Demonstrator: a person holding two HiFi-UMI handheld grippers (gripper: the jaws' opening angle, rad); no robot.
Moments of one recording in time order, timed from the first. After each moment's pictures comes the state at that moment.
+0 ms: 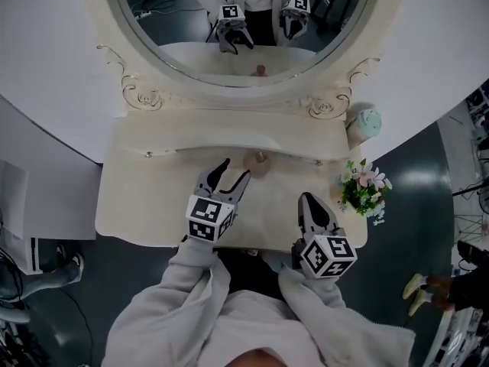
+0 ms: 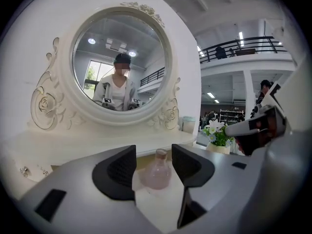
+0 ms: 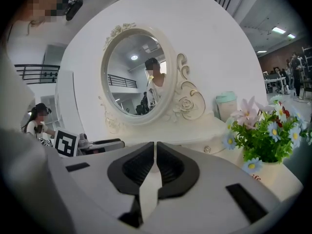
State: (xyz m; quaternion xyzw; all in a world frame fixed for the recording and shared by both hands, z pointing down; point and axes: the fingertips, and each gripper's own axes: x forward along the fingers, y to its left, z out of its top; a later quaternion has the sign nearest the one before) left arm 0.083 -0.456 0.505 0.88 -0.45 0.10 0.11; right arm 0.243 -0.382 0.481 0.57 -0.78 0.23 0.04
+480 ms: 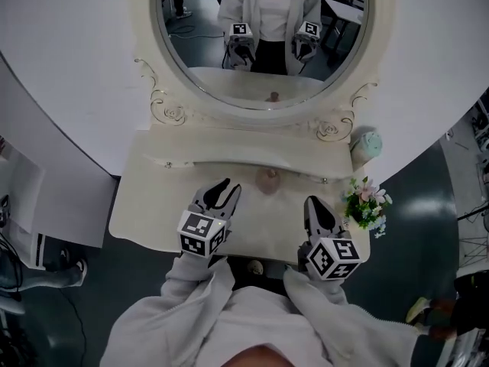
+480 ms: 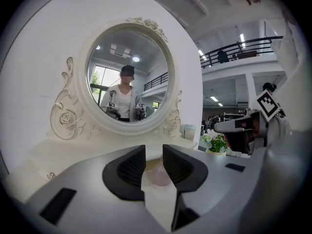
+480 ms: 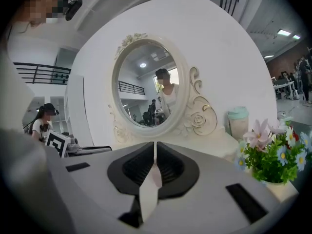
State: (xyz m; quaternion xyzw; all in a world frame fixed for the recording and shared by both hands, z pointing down) left arm 0.035 -0.421 0.463 0.87 -0.47 0.07 0.11; right arm 0.225 -0.387 0.435 0.55 -0.81 0.19 0.01
